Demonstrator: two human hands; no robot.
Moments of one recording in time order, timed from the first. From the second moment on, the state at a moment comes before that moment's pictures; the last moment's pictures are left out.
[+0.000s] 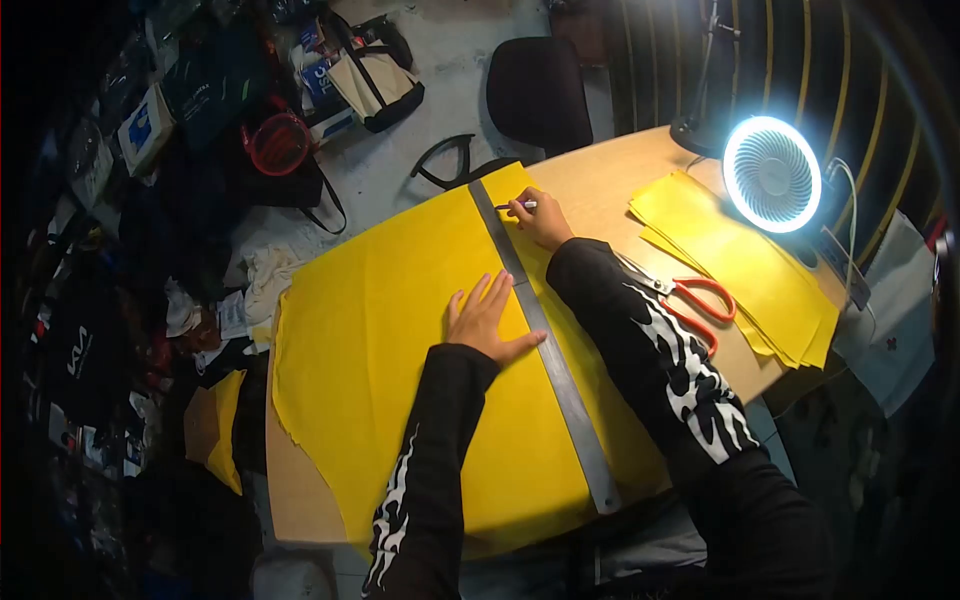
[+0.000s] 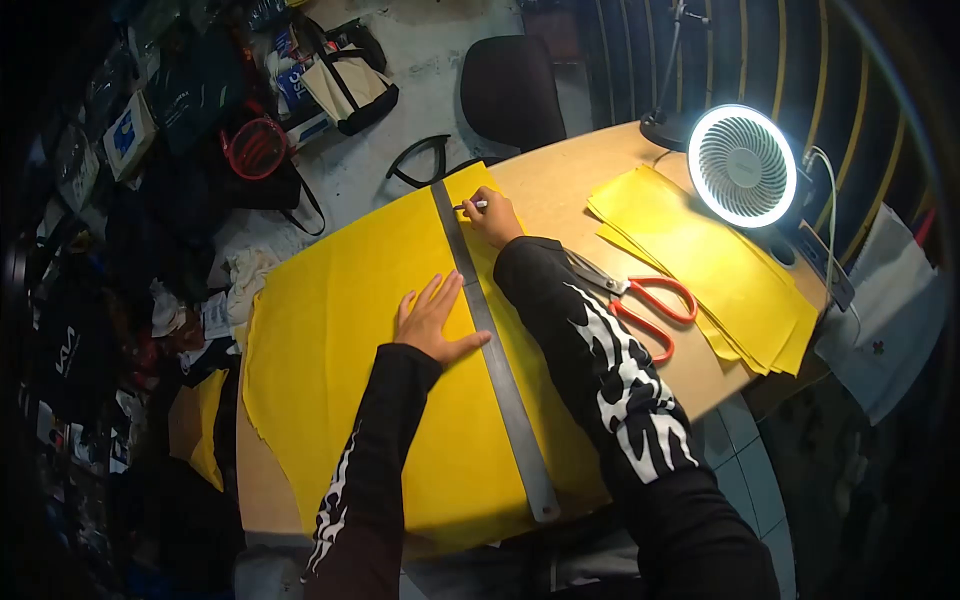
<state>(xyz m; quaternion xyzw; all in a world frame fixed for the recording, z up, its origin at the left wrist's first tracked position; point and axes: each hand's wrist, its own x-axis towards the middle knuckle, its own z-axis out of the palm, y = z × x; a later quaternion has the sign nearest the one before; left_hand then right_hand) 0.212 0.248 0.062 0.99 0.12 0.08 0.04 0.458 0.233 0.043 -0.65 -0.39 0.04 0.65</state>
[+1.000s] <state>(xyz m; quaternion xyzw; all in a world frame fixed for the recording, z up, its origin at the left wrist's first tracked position) 0.214 0.250 0.059 0.99 0.15 0.05 0.01 0.219 -0.152 0.091 -0.70 -0.48 0.18 0.49</state>
